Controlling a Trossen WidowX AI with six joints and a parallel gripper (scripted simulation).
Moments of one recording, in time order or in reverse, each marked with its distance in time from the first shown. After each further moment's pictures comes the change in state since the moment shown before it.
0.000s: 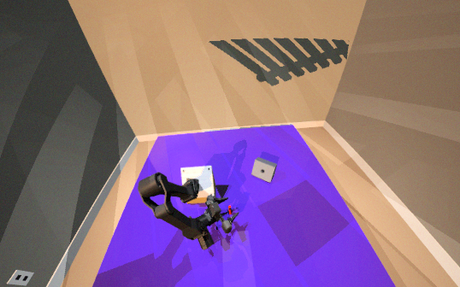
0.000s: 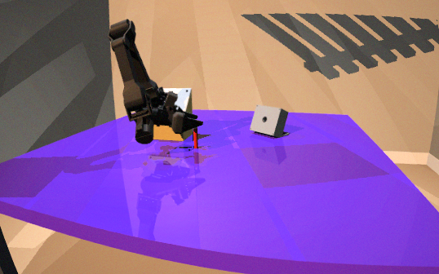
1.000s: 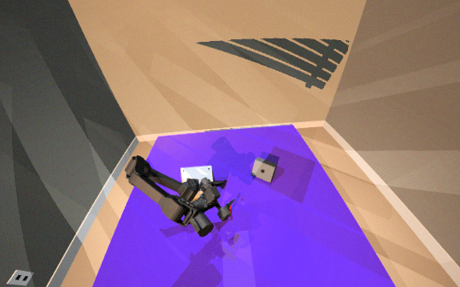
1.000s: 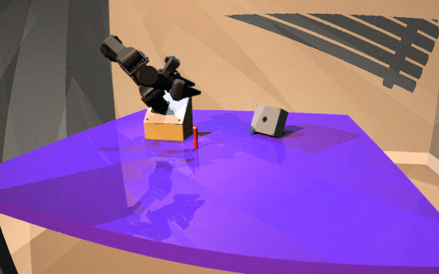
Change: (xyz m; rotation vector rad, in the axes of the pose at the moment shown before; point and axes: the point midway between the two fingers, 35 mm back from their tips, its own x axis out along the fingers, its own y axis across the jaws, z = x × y) arm -0.018 0.022 0.107 0.181 0.117 0.080
